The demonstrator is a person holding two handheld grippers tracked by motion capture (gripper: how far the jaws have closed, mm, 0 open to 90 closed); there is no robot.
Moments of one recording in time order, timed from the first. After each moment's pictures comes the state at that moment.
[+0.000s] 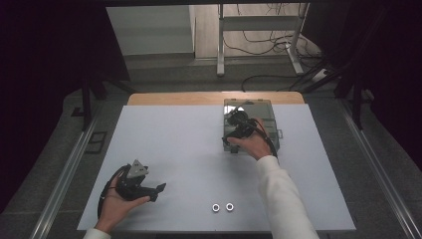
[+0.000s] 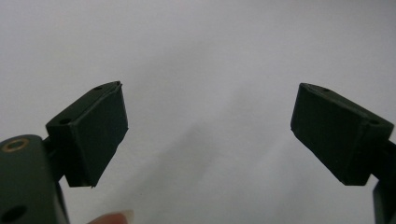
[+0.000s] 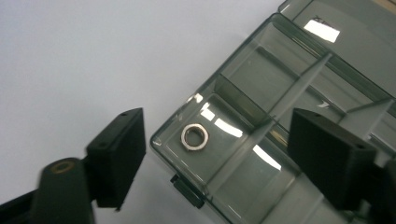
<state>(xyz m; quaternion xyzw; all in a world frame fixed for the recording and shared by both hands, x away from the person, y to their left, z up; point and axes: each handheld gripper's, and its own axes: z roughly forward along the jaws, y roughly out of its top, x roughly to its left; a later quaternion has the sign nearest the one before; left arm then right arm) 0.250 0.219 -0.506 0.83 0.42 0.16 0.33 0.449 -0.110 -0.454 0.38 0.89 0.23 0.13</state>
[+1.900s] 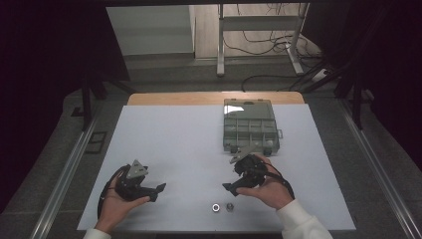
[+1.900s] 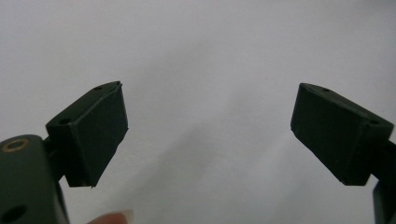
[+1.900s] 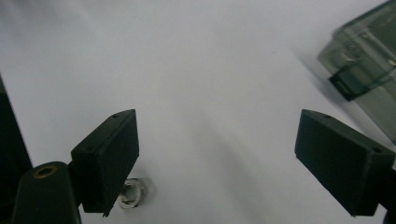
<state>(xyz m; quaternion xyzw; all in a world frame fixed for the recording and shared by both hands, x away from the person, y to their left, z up) 0.248 0.219 -0.505 0.83 0.42 0.17 0.33 0.306 -0.134 -0.454 0.24 0.93 0.28 0.08</state>
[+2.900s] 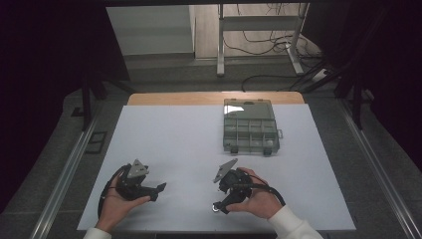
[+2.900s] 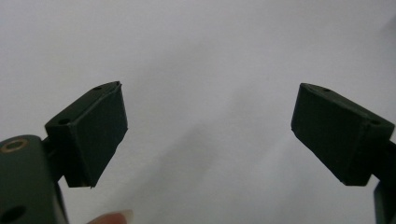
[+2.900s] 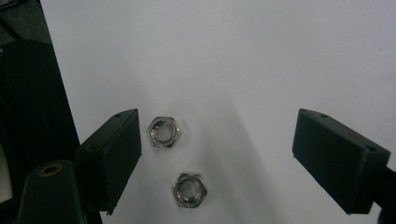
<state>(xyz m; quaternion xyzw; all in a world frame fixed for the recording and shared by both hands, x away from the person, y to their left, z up) 0.250 0.218 -0.505 0.83 0.41 0.17 0.33 0.279 -0.099 -0.474 0.16 0.96 0.23 0.04</state>
